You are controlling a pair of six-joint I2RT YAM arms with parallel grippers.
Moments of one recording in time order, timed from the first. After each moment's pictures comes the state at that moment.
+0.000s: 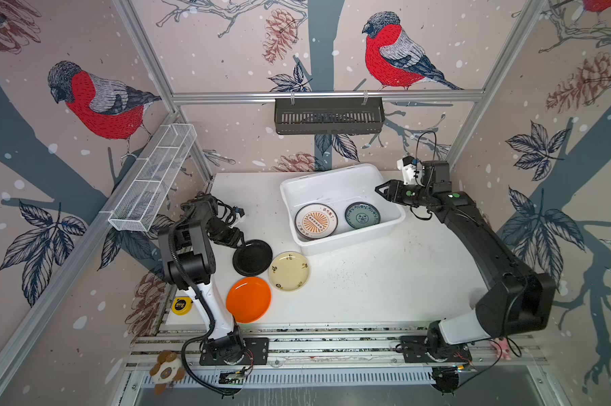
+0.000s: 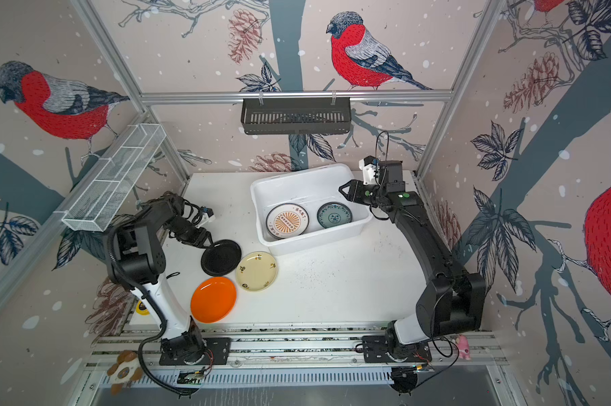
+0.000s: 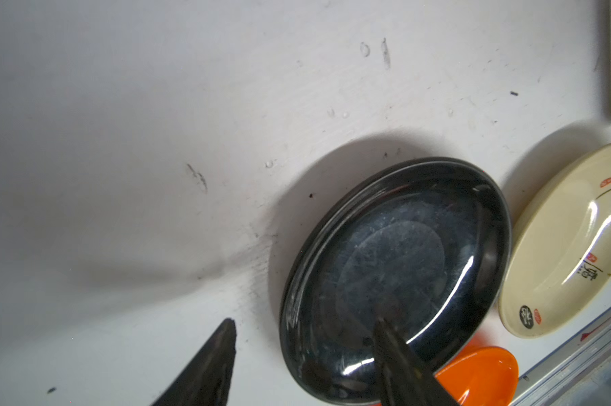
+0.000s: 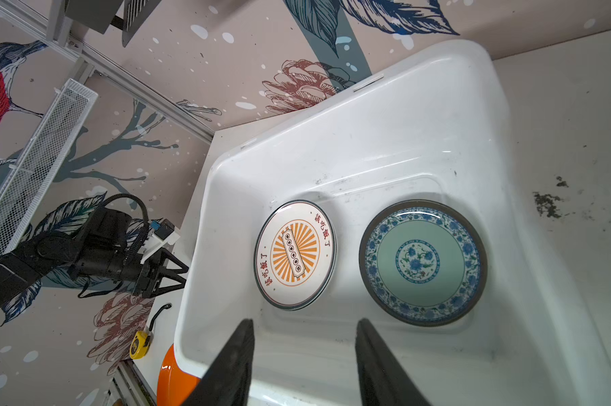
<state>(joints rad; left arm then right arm) 0.29 1.96 1.42 -1.09 0.33 0.68 0.16 1.48 1.36 -0.49 -0.56 0.37</state>
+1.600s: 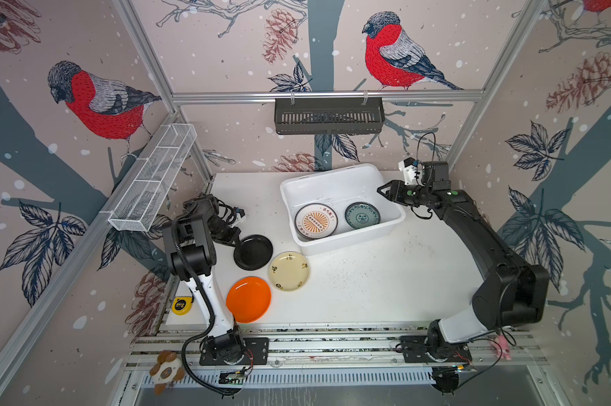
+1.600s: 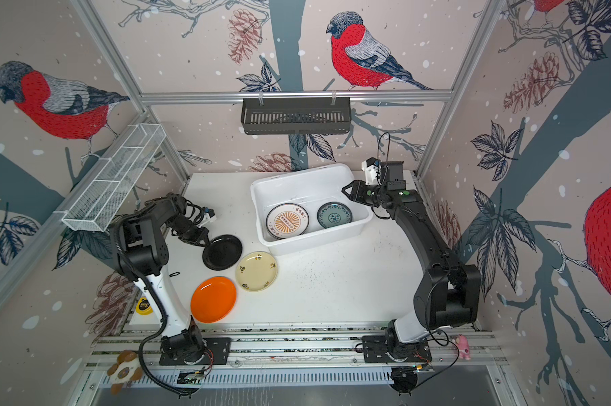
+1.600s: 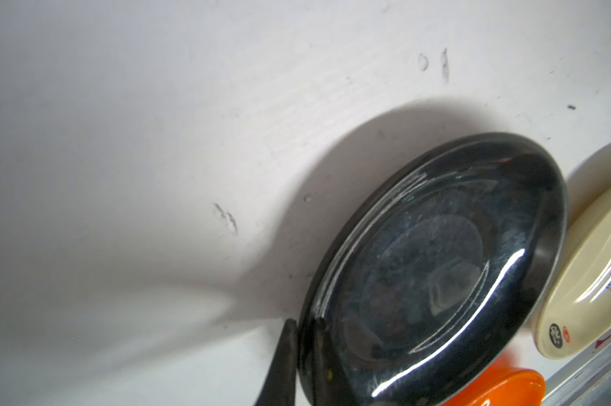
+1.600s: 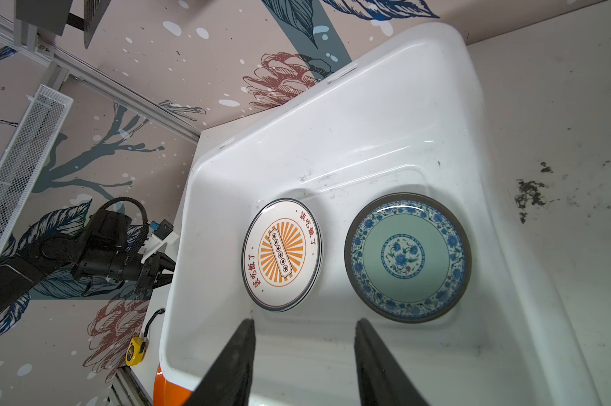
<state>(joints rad) 0.29 2.07 1.50 -1.10 0.33 0.69 0.13 1.53 1.37 -0.50 -0.57 0.37</state>
